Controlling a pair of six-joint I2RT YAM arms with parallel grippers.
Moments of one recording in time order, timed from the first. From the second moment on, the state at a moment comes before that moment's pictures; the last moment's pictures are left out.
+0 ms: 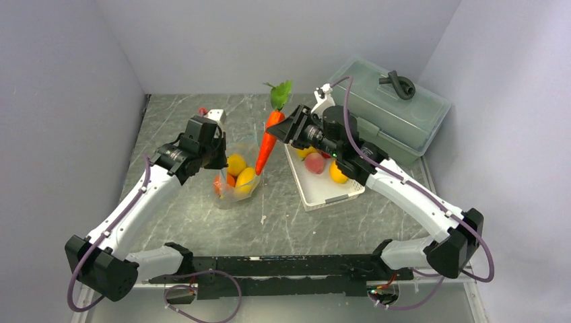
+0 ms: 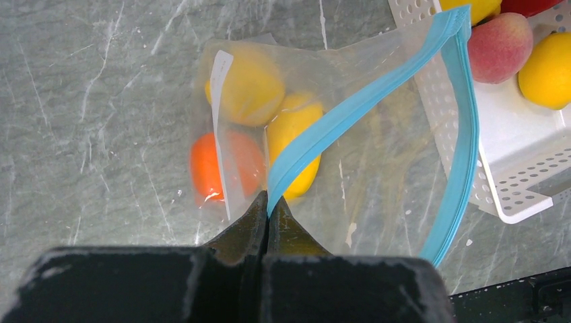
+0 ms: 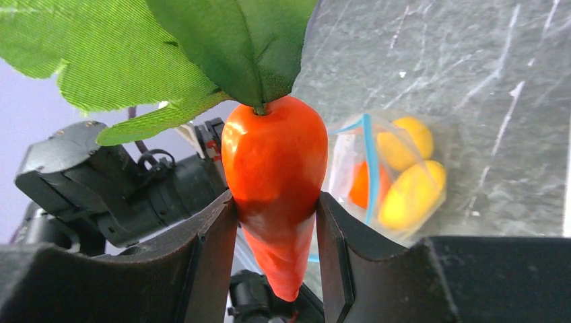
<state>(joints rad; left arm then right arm) -0.45 1.17 1.17 -0.77 -0.11 -0.35 0.74 1.28 1.26 -0.19 -0.09 0.88</state>
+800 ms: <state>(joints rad) -0.40 1.16 1.17 -0.75 -0.05 -0.38 0.93 1.52 1.29 -0.07 0.17 0.95</state>
